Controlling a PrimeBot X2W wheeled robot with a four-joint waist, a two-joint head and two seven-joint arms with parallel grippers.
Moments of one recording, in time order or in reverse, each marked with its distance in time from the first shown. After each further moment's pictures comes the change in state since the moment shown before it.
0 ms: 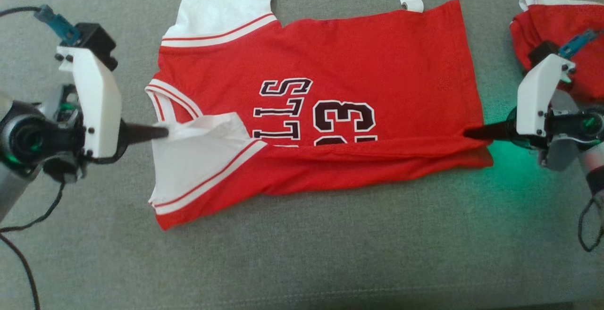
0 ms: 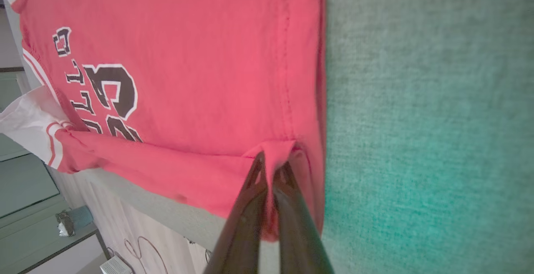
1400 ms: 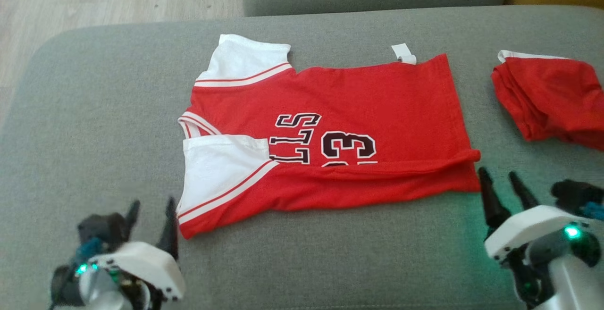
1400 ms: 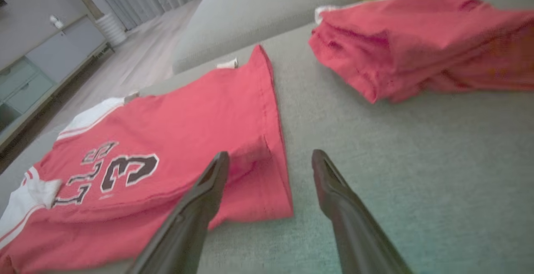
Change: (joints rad) left arm 0.782 -0.213 0.234 -0.155 0.564 0.502 -1.153; right arm 0.658 0.294 -0.405 -0.363 -0.634 0.000 -1.106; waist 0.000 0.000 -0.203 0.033
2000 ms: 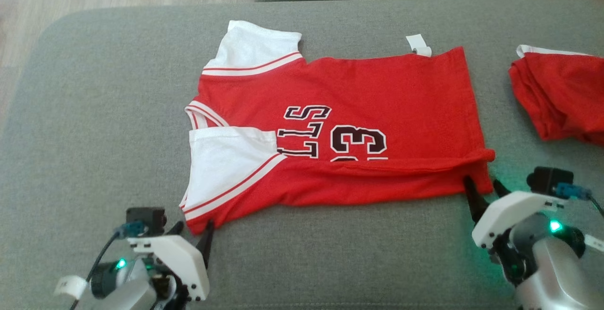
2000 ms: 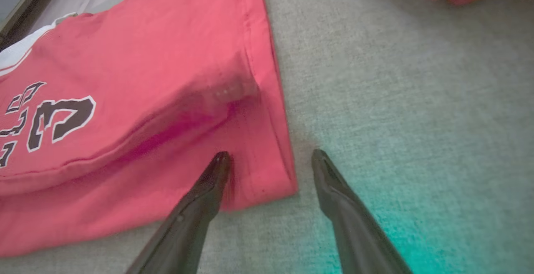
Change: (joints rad) left arm -0.115 -0.115 -0.123 0.274 -0.064 -0.181 0.199; right arm -0.152 0.042 -0.028 0.280 -0.103 0.000 0.117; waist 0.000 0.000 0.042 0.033
